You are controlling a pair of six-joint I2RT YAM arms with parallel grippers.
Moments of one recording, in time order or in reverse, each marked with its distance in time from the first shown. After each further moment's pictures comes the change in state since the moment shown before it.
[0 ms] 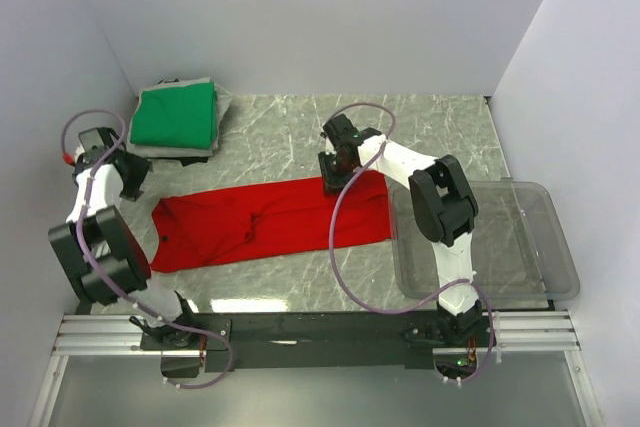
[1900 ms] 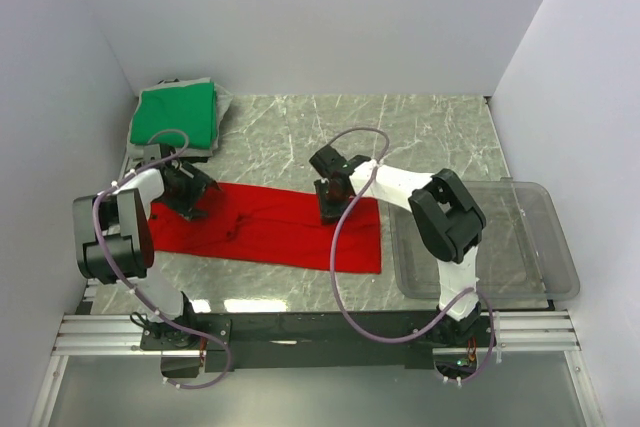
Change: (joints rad) left arm -0.259 0.088 -0.161 0.038 0.299 -0.014; right arm 0.141 -0.124 -0.234 0.041 0.116 0.210
